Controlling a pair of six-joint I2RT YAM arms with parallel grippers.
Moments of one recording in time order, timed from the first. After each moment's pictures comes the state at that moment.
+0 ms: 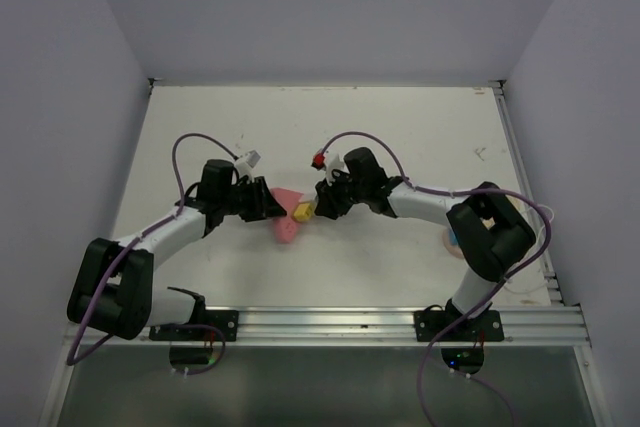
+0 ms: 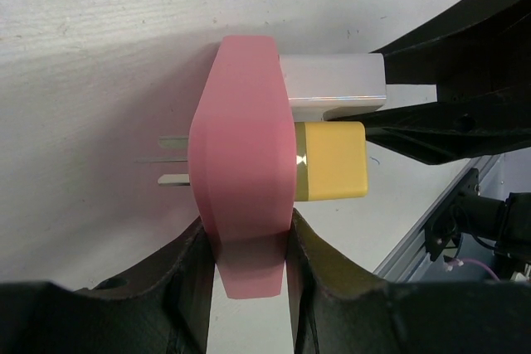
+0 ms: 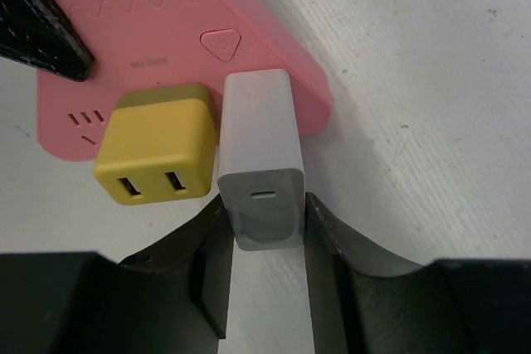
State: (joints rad) left arm -0.27 1.31 0.59 -0.05 0.56 -0.50; right arm 0.67 1.73 0.94 0.07 -0.42 -0.04
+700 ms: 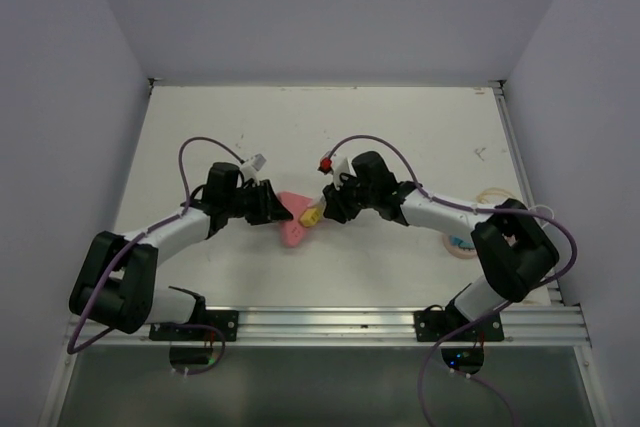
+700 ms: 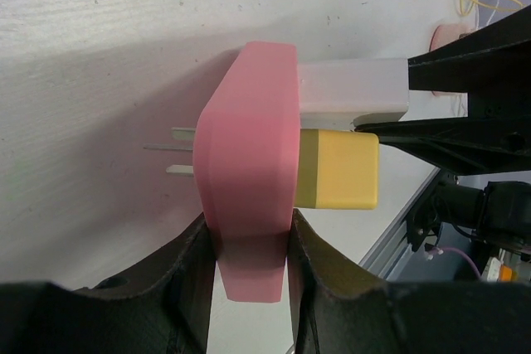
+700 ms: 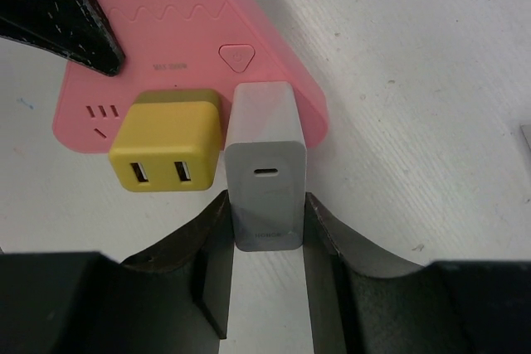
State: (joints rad) left arm -0.30 1.35 0.56 0.02 0.57 -0.54; right arm 0.68 1.58 0.88 -0.02 -0.34 -0.06
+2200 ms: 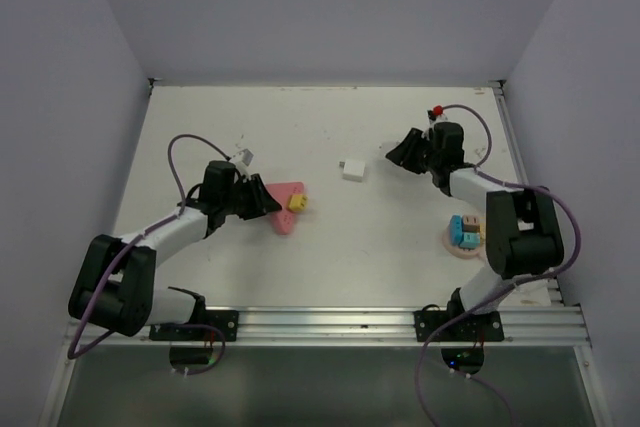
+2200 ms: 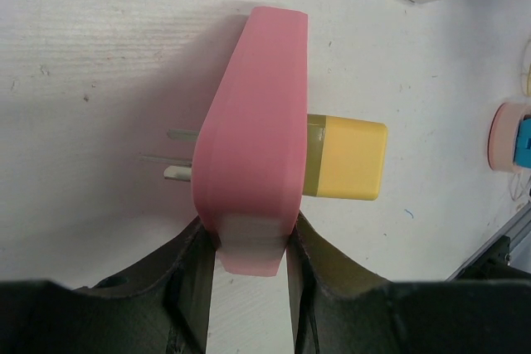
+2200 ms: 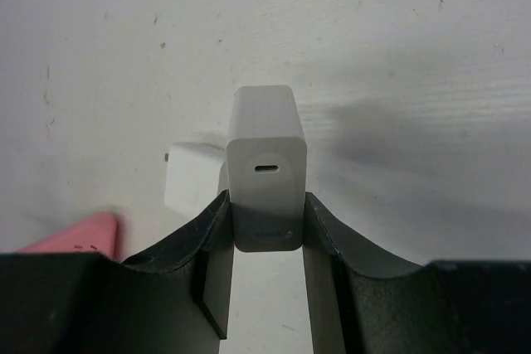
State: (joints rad) left arm -0.28 1.33 0.57 0.00 0.37 -0.57; right arm 0.13 1.62 0.86 0.19 -0.29 0.53
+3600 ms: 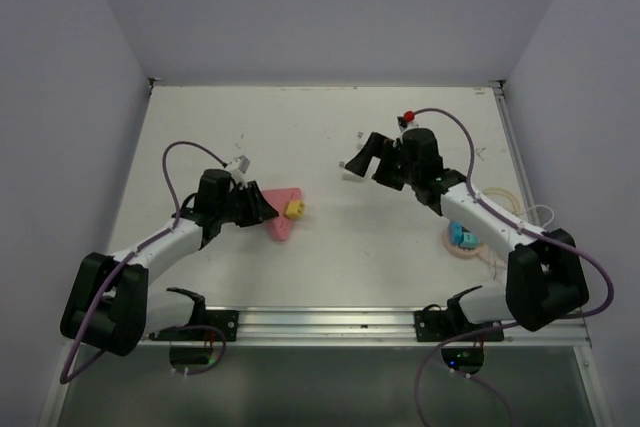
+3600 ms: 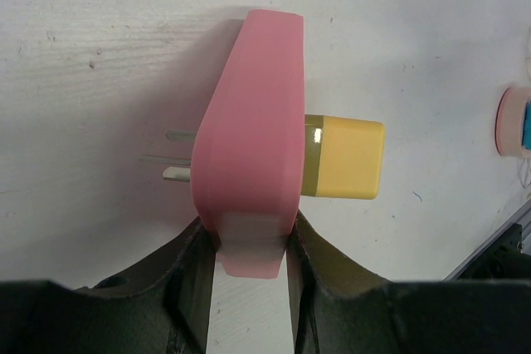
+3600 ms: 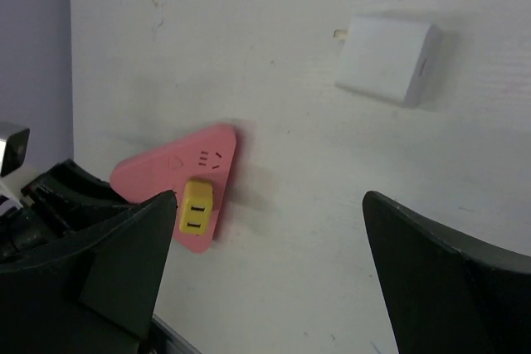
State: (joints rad) left arm -0.28 1.24 0.50 0.00 0.37 -0.55; right arm 0.35 1.39 0.90 -0.07 -0.22 0.71
